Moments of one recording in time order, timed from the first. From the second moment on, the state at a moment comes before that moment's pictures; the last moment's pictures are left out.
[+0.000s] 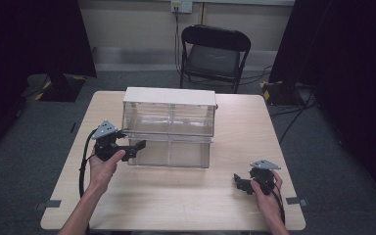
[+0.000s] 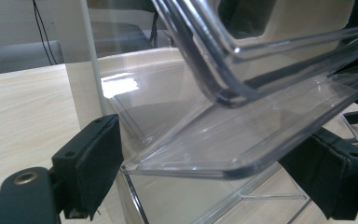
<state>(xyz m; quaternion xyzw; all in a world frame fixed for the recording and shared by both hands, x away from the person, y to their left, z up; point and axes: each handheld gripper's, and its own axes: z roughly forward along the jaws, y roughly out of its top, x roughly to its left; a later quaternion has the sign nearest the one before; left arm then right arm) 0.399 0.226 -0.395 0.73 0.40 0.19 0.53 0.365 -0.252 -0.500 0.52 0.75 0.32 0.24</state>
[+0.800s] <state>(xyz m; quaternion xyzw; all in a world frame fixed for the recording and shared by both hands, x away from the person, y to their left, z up) 0.398 0.229 -0.394 0.72 0.40 0.18 0.53 0.365 -0.252 -0.500 0.52 0.75 0.32 0.24</state>
